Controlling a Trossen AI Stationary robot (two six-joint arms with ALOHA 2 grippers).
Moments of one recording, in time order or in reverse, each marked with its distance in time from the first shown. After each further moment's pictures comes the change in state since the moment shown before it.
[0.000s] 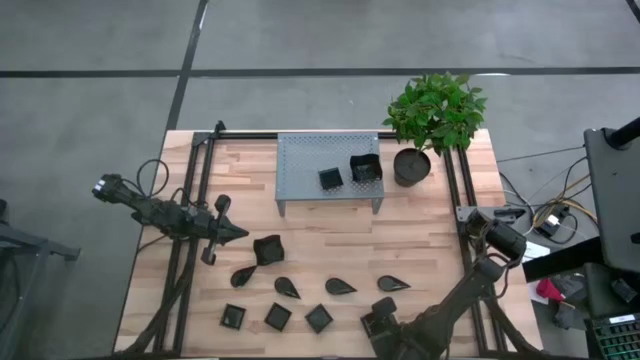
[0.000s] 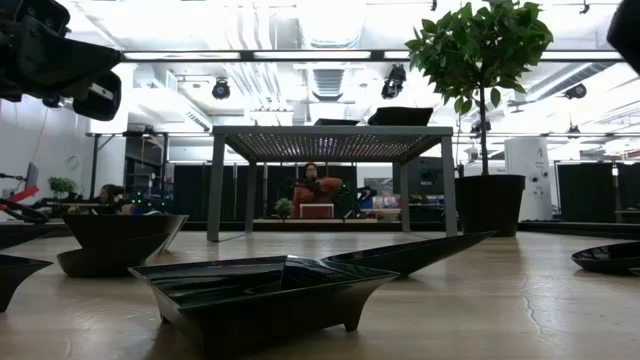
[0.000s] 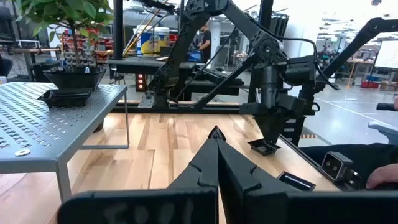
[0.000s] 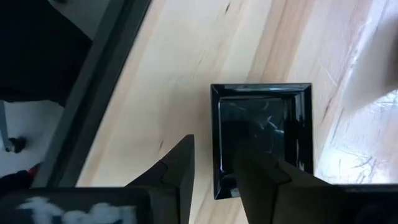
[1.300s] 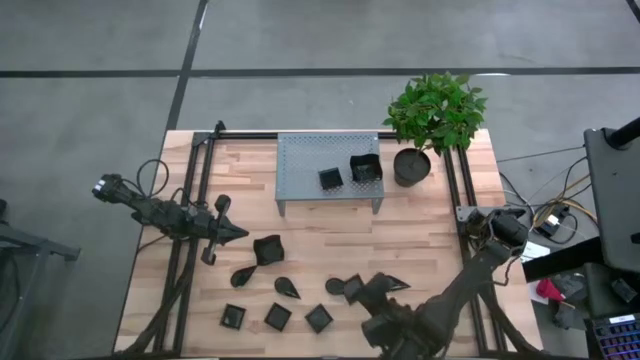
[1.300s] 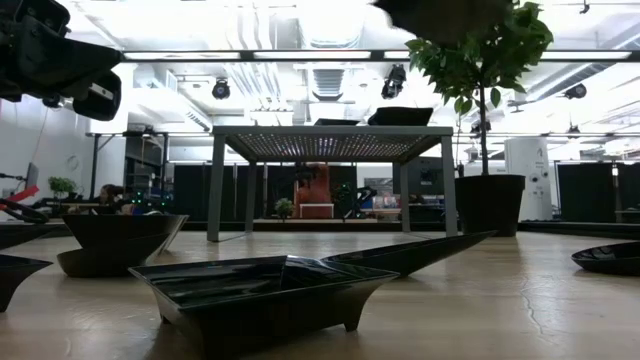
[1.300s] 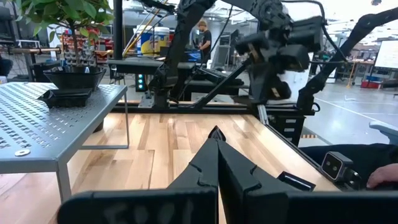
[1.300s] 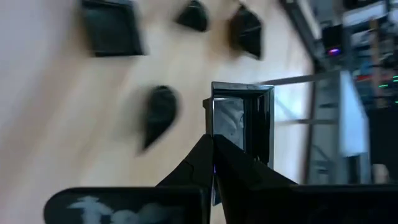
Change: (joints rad) left arm 0.000 0.000 0.000 0.000 0.000 0.000; right arm -0.085 -0.085 0.224 -0.333 0.543 -0.314
